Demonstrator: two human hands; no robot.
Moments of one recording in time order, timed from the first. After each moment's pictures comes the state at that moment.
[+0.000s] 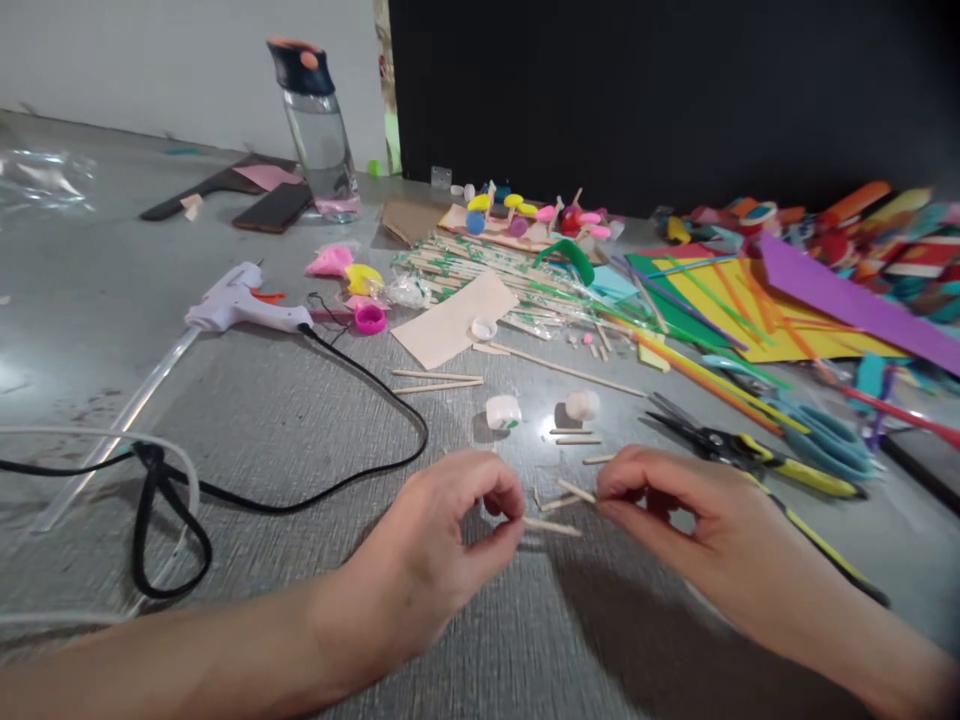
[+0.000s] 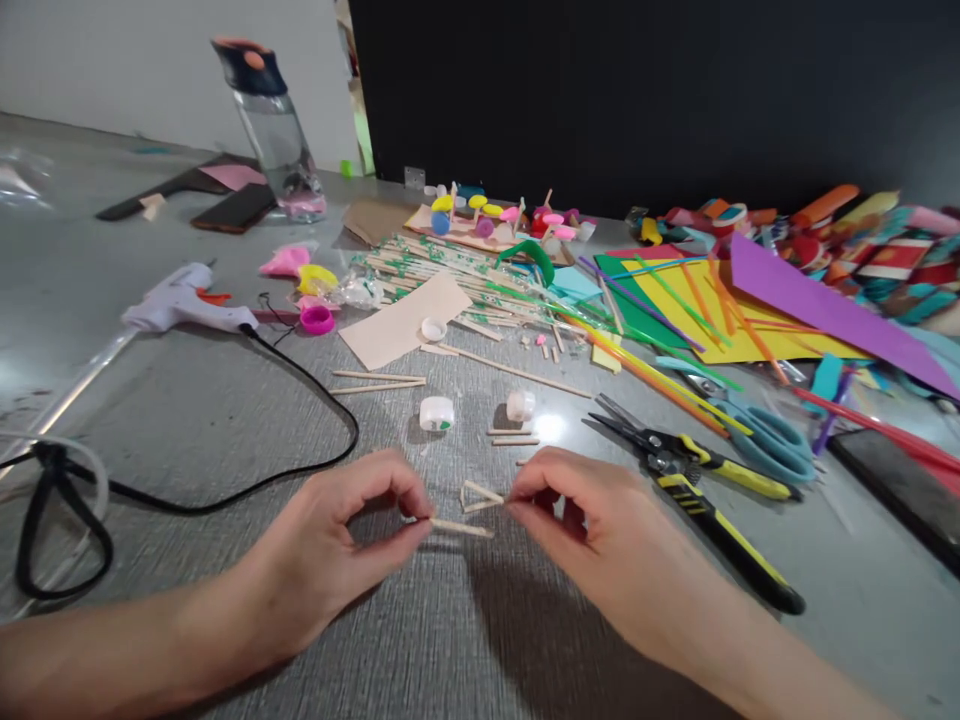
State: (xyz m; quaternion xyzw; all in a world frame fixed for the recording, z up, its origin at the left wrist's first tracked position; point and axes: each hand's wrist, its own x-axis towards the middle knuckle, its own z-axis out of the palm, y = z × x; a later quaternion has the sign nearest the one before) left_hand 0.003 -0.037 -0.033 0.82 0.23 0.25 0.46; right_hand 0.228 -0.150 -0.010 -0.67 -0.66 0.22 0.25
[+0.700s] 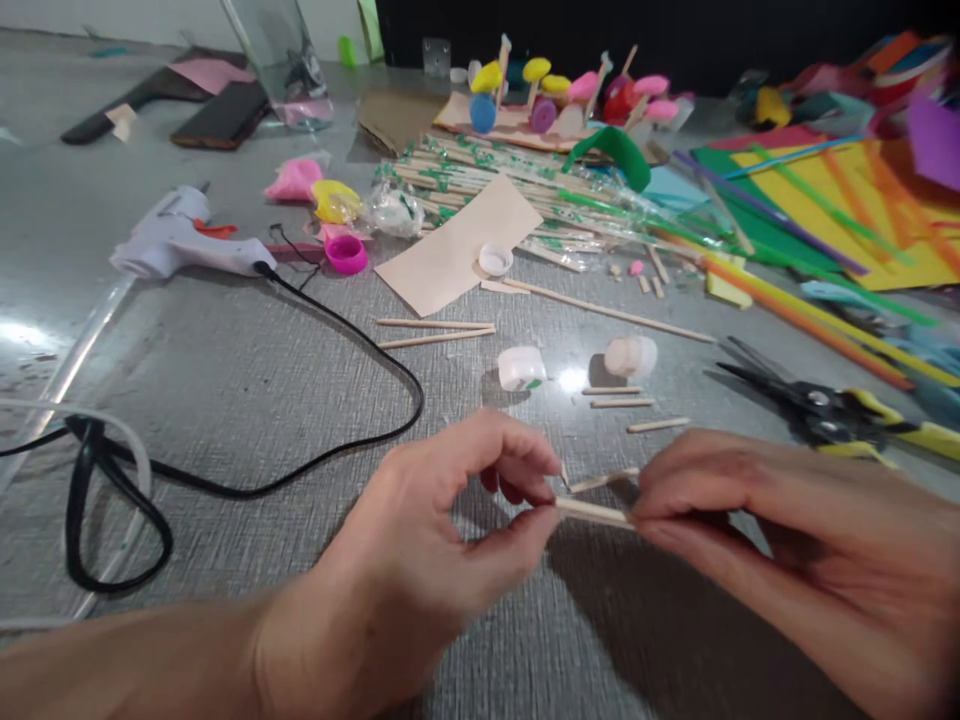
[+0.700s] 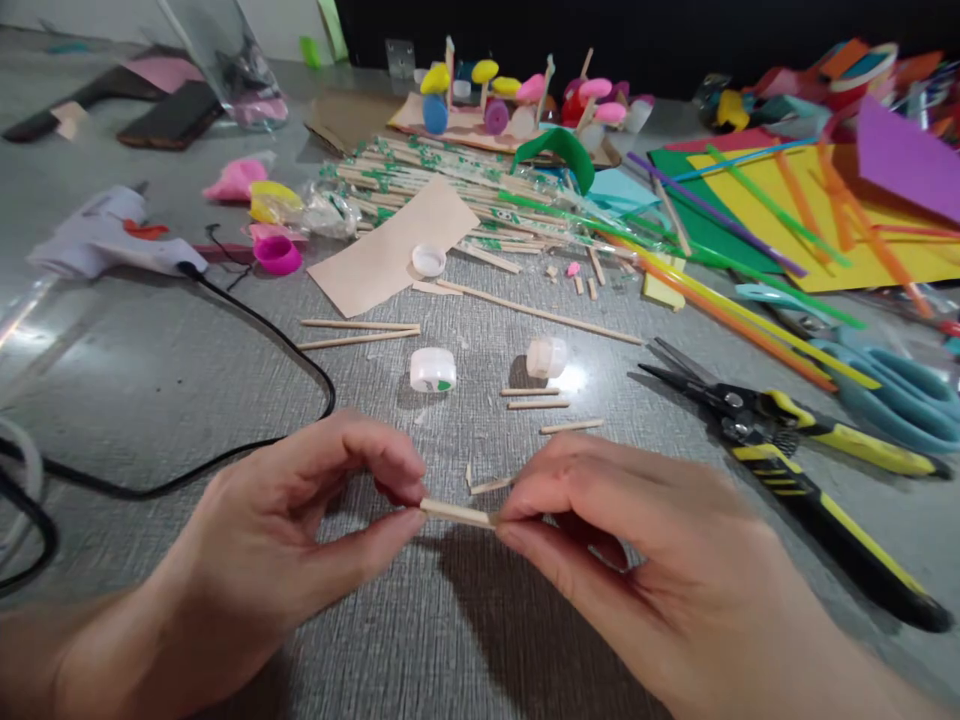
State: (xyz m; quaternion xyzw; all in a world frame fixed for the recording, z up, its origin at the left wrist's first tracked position) left_hand 0.006 -0.044 -0.038 0.73 0.28 0.28 0.56; right_hand 0.216 -0.157 -0.013 -0.62 -0.68 0.23 0.32
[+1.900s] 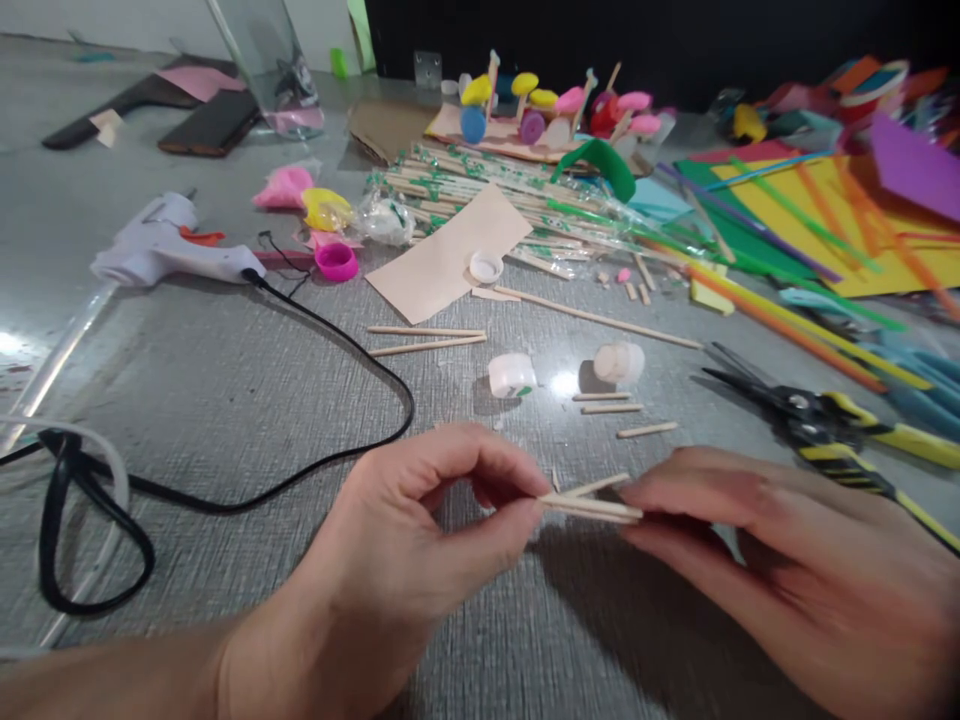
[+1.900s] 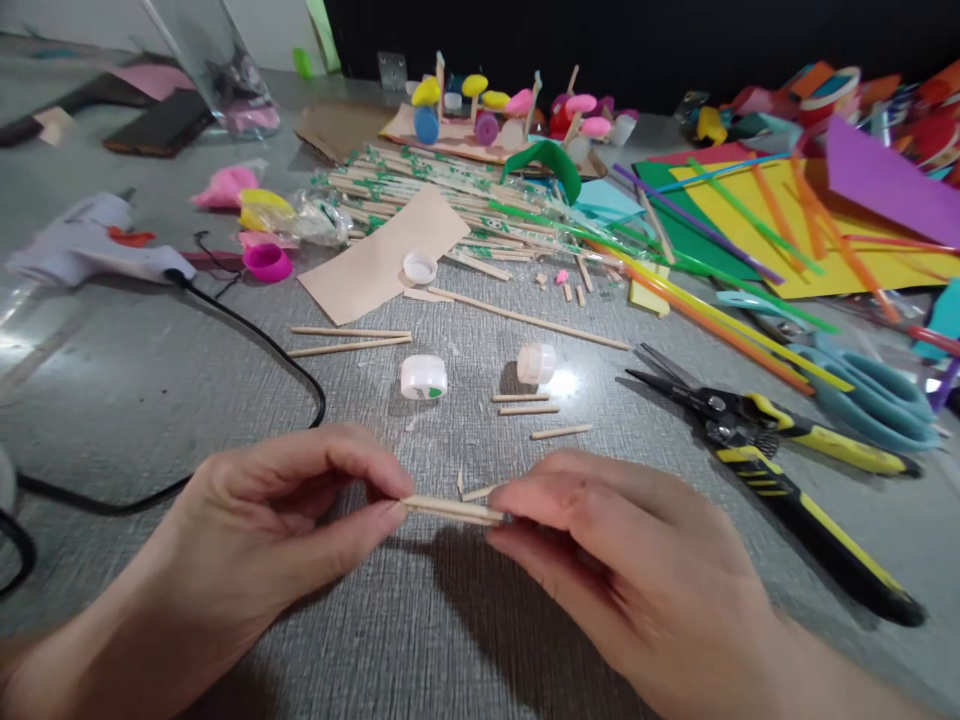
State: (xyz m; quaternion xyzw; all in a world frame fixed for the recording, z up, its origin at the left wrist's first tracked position) left_hand 0.013 -0.038 -0.029 0.64 0.33 0.28 0.63; right_hand 0.217 -0.158 -0.019 -0.61 -0.74 0.09 0.28
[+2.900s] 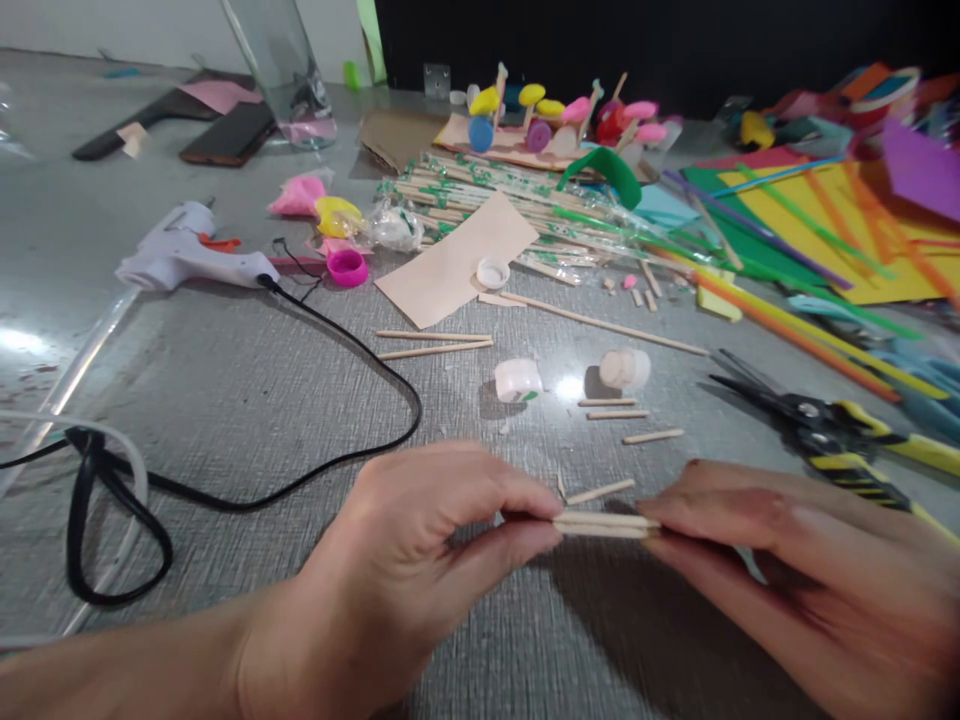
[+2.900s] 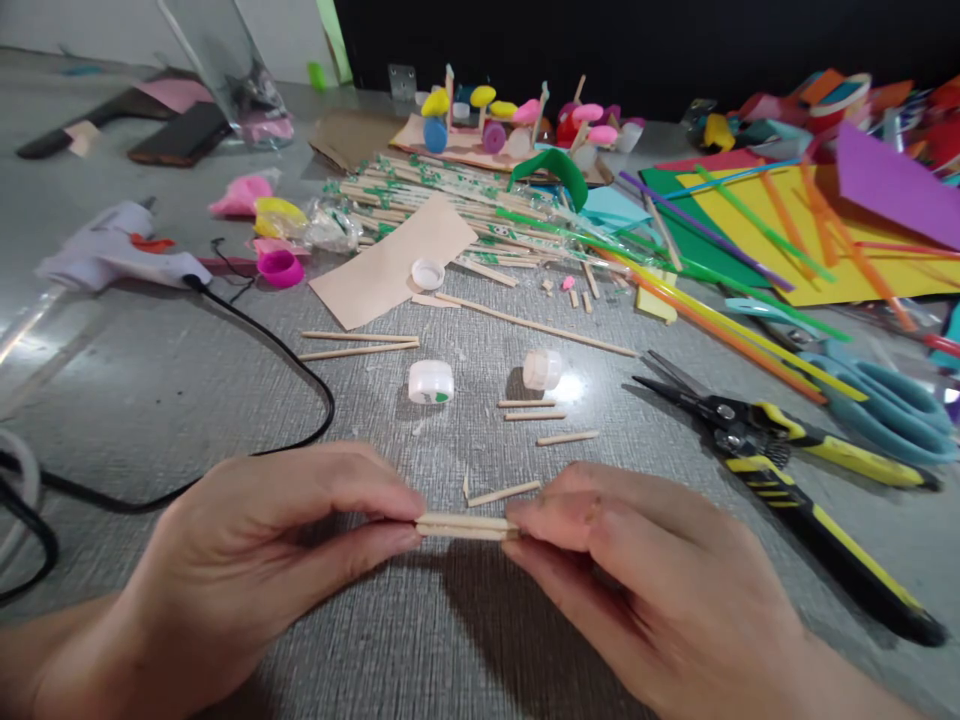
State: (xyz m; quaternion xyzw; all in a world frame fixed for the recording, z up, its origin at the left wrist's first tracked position) left_hand 0.000 -0.031 -0.029 0.81 0.22 0.25 0.48; right_hand 0.221 -0.156 -0.017 -0.57 -0.77 0.08 0.28
